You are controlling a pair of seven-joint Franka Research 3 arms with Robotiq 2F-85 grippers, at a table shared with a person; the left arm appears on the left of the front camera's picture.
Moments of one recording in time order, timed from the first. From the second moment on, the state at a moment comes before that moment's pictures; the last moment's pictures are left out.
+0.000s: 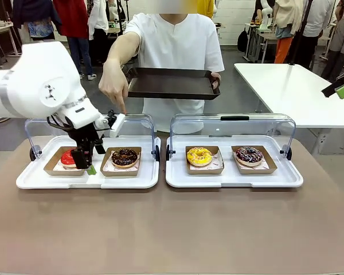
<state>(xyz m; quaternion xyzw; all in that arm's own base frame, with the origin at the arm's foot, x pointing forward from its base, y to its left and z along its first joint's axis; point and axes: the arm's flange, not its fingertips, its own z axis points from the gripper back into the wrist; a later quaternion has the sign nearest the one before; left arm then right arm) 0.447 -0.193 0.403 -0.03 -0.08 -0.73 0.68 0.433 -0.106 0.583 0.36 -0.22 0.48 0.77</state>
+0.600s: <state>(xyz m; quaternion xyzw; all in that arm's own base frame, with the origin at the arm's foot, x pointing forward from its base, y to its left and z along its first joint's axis) 0.470 -0.195 0.376 -0.03 -0.07 -0.74 0.67 0.433 -0.106 0.583 0.36 -0.22 0.48 0.77</state>
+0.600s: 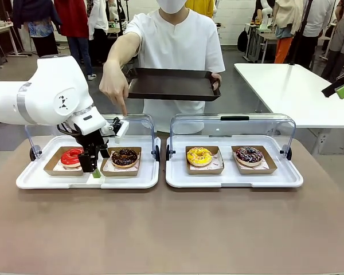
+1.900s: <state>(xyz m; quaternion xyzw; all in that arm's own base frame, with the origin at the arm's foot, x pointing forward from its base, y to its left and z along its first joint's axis) 0.485 -0.205 0.353 -0.02 -0.05 -0.74 0.67 0.433 -0.106 0.583 0.36 -0.22 0.48 0.77</state>
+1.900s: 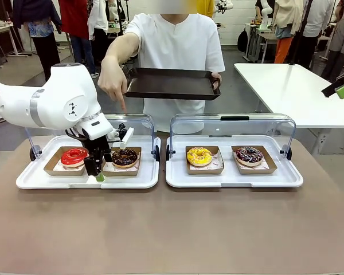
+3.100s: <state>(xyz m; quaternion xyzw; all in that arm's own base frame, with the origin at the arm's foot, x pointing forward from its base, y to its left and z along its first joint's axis) 0.503 -0.215 0.337 0.04 -0.02 -0.71 0.70 0.433 -0.106 0.583 0.36 -0.22 0.48 0.77</state>
